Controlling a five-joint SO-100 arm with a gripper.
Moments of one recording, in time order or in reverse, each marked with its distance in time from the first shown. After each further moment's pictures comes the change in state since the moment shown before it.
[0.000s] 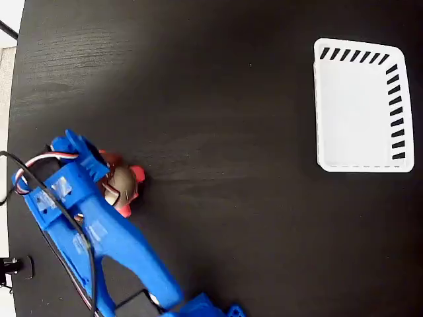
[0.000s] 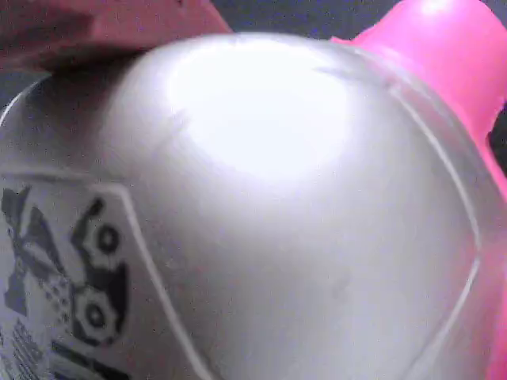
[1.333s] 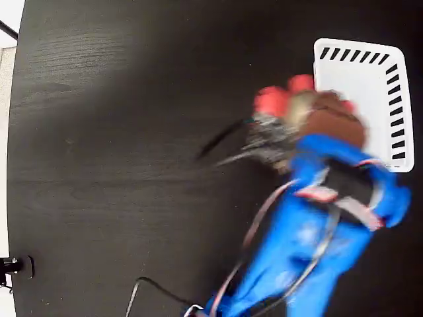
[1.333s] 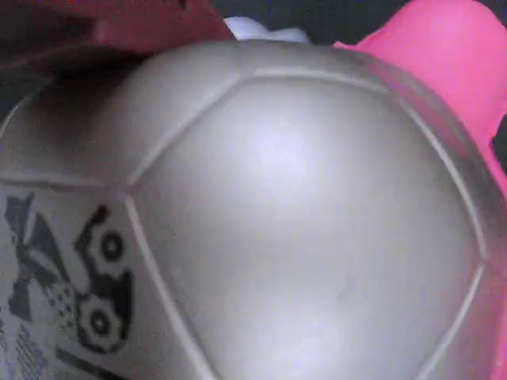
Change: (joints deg) arm 59.2 11.5 -18.5 2.1 -51.9
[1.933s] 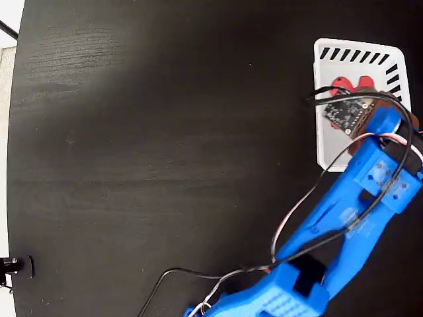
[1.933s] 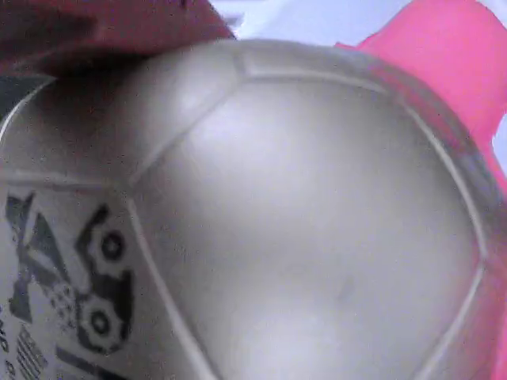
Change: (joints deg) arm 10.9 -33.6 -31.4 0.8 2.4
